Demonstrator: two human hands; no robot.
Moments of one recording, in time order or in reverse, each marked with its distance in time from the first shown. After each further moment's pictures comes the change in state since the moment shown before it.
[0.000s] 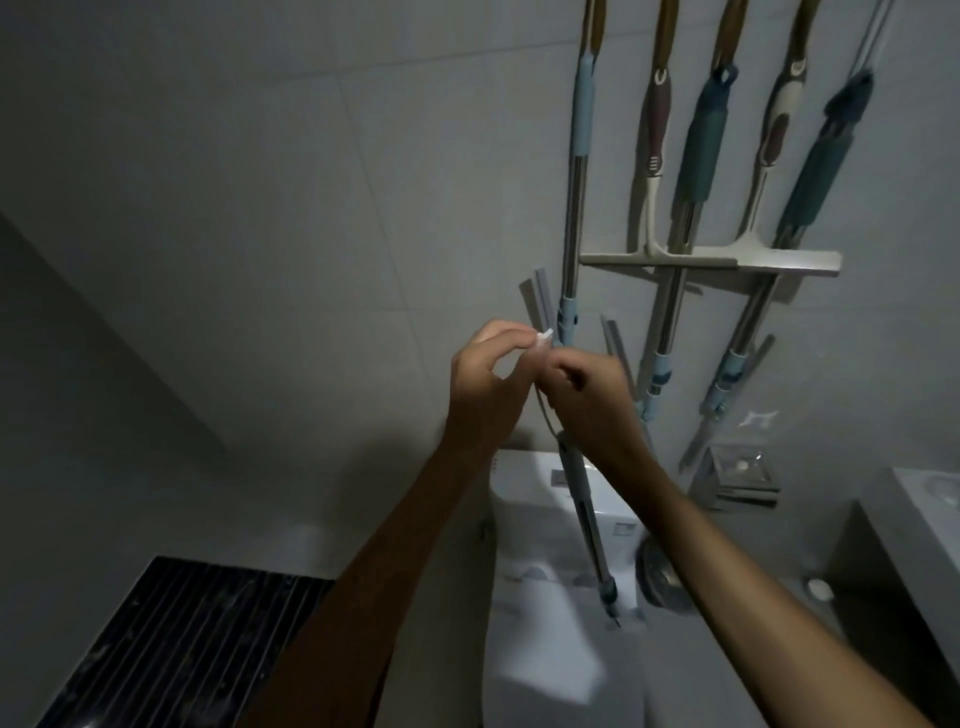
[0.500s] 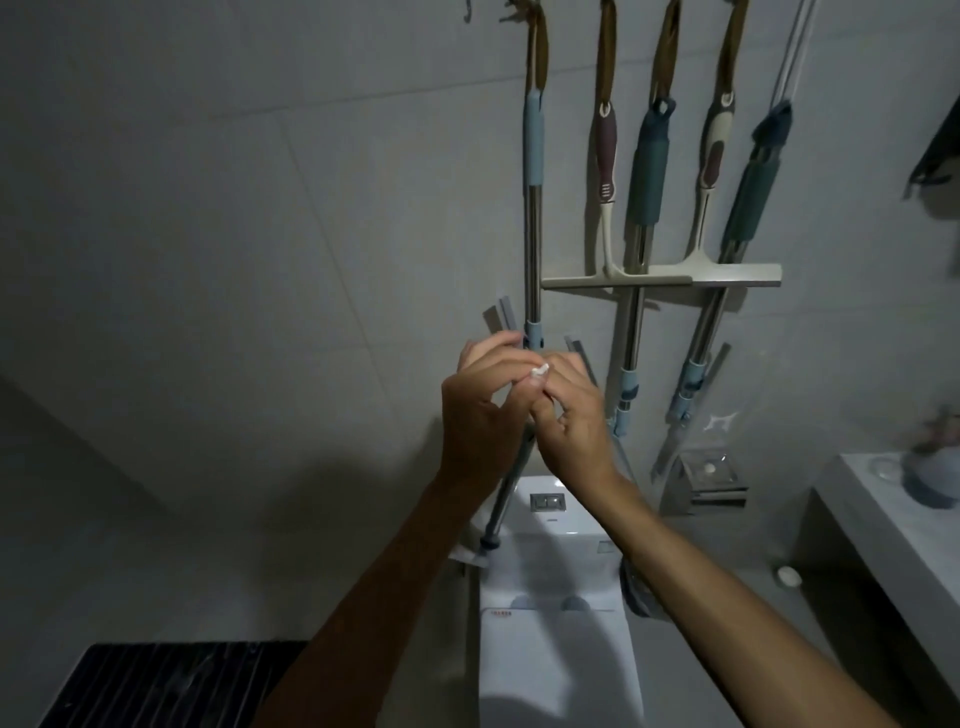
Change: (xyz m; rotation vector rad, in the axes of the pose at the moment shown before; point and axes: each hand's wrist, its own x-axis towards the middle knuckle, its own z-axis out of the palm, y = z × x) left_hand 0.021 -0.021 0.008 0.051 0.056 0.335; right_hand 0.017 0.025 0.016 -0.239 0.235 -0.198
